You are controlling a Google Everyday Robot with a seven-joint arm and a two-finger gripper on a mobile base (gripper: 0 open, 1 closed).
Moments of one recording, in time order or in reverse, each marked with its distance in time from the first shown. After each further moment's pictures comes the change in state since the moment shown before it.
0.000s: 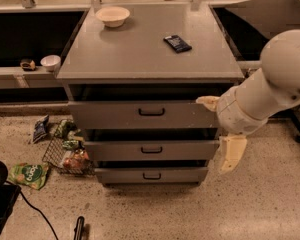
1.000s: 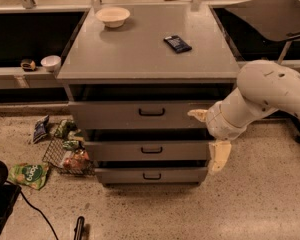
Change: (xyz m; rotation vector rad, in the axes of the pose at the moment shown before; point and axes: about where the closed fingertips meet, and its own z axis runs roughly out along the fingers) arm 0.033 -0.018 0.094 -0.073 -0.052 -0.043
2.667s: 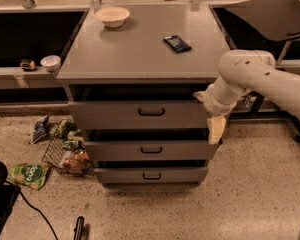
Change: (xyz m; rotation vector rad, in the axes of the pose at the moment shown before) arm 0.079 -0.103 0.032 0.061 0.206 -0.007
